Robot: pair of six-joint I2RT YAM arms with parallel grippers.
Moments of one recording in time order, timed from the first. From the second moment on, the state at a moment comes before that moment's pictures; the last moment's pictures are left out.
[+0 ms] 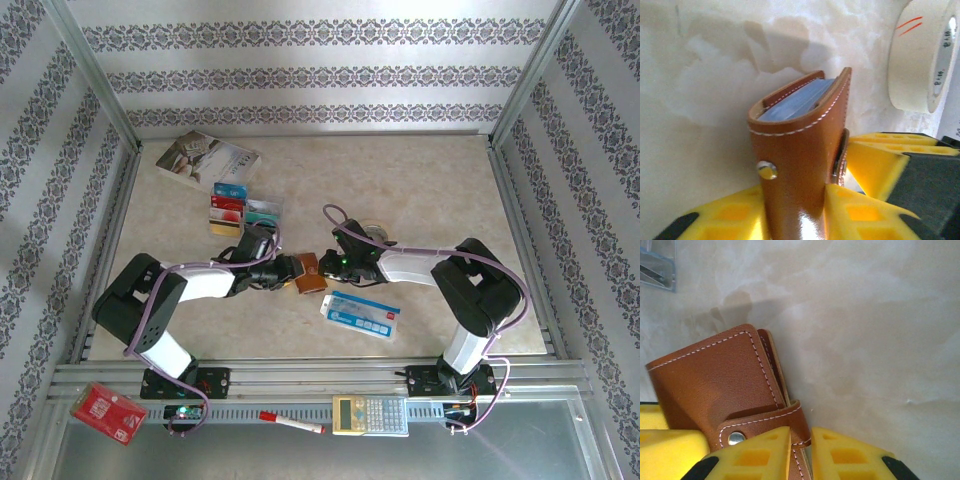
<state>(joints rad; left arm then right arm) -0.51 1.59 0.61 0.18 0.45 -0.97 0.68 1.72 0.83 -0.07 -0.26 0.87</state>
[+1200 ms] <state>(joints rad) -0.51 1.47 0.67 0.11 0.44 -0.81 0.69 1.64 0.90 -0.07 -0.26 0.76</state>
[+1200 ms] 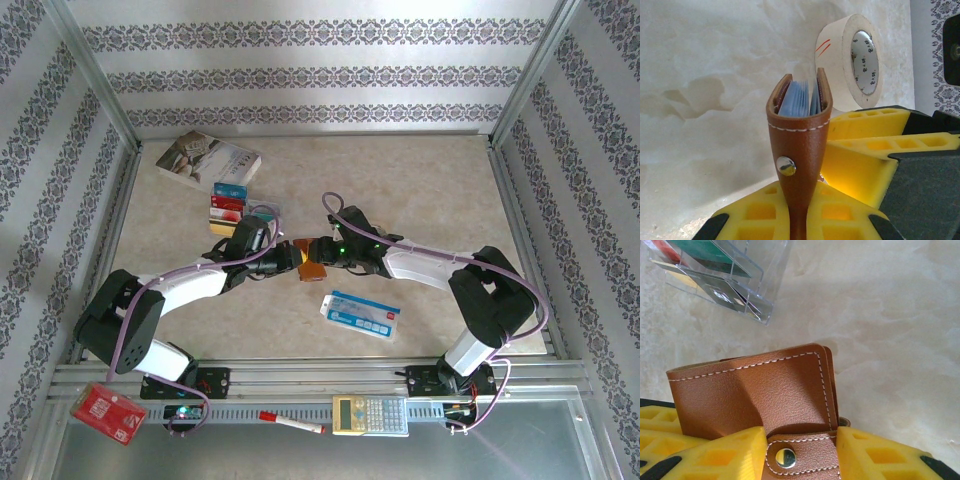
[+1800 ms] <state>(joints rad) -0.51 1.47 0.67 0.10 0.43 -0.80 0.70 1.64 0.91 -0.11 -0.22 0.72</state>
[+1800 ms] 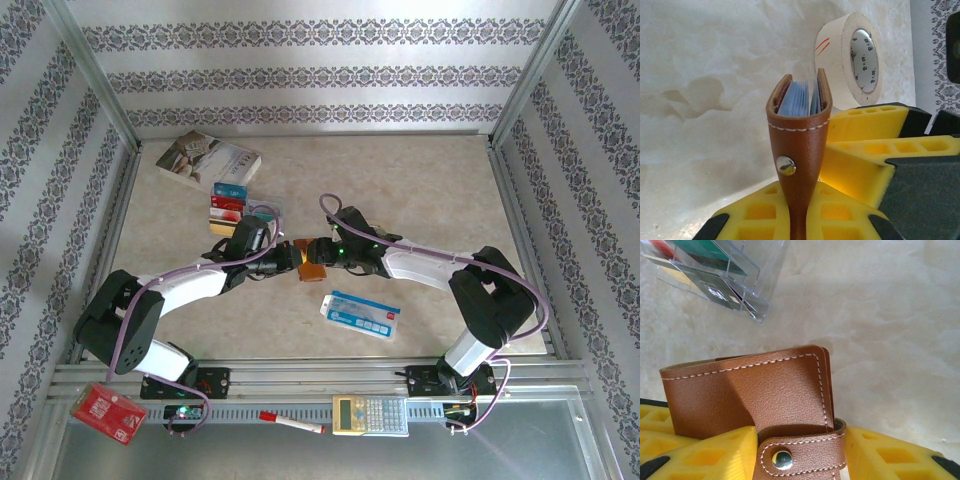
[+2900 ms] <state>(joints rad) -0.52 1.42 0.70 0.03 0.35 -0.73 0.73 1.55 0.94 -0.28 0.00 0.70</state>
